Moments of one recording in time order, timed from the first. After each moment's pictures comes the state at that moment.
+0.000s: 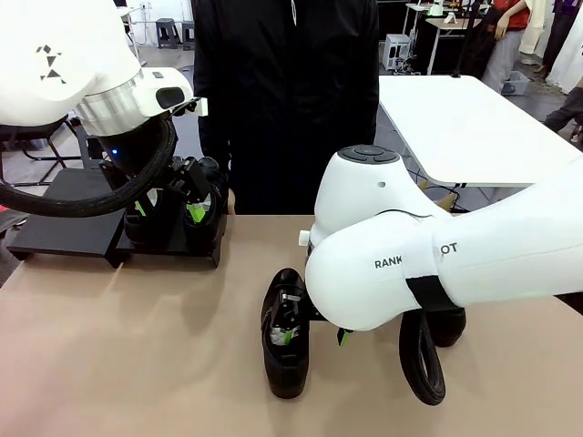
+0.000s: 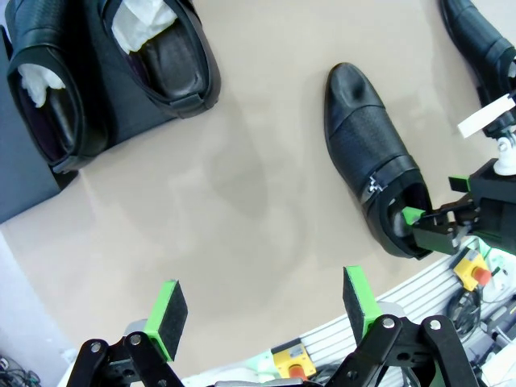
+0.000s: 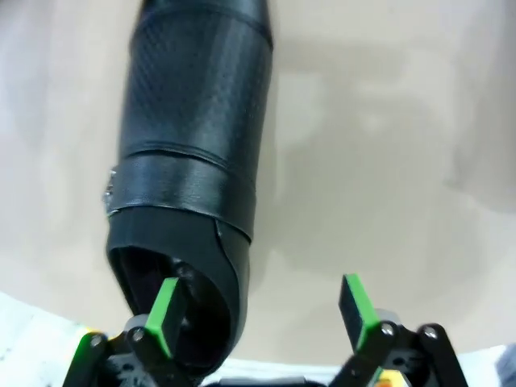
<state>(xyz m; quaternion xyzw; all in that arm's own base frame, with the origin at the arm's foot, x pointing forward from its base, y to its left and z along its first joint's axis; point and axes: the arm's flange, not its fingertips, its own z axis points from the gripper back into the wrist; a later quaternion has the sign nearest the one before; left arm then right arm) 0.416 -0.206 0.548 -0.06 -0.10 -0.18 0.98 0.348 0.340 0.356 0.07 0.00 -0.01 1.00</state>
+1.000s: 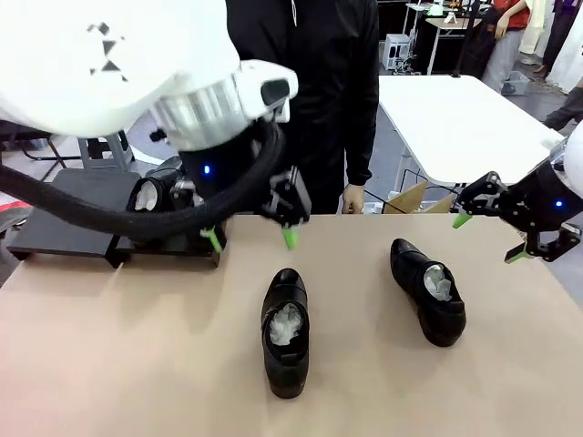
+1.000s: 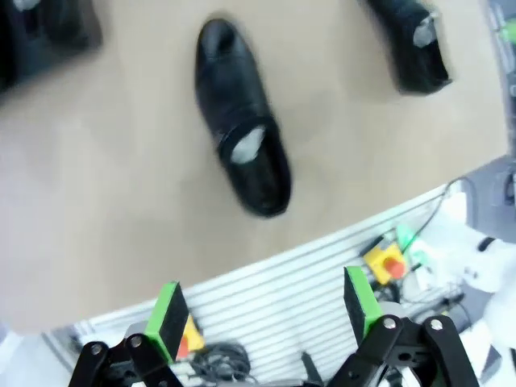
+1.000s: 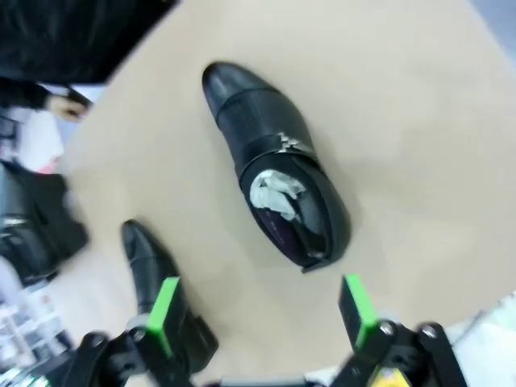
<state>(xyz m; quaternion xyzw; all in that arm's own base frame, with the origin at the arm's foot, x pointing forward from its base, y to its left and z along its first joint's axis) 0.312 -0.330 0.586 -0.11 -0.08 -0.11 0.98 0.364 0.065 0.486 0.17 -0.13 -0.30 0.93</state>
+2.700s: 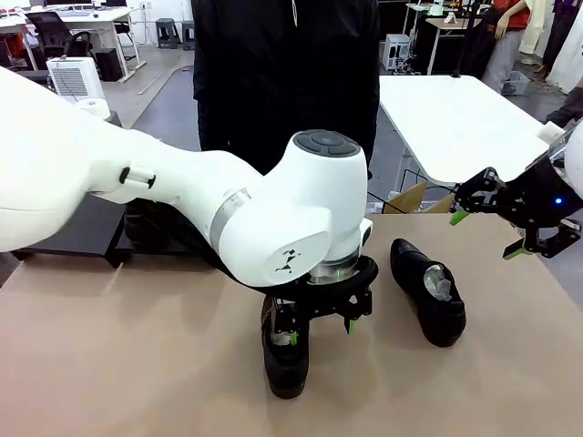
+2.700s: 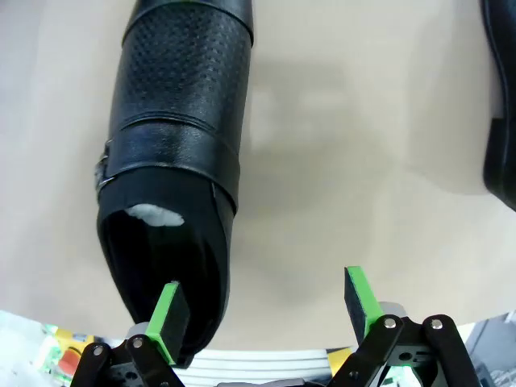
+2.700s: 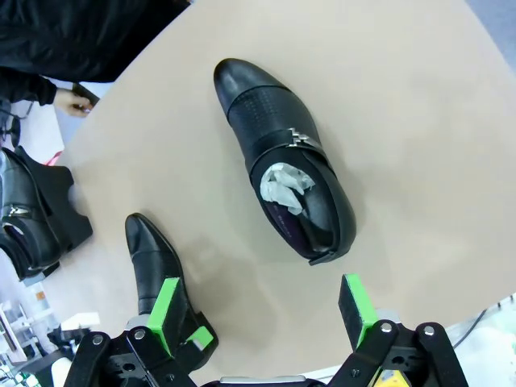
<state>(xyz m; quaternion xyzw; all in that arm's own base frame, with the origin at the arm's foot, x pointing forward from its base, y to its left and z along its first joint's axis) 0.335 -0.455 0.376 -0.03 -0.03 0.06 1.00 0.356 0.075 0.496 0.17 -0.15 -0.29 0.93</state>
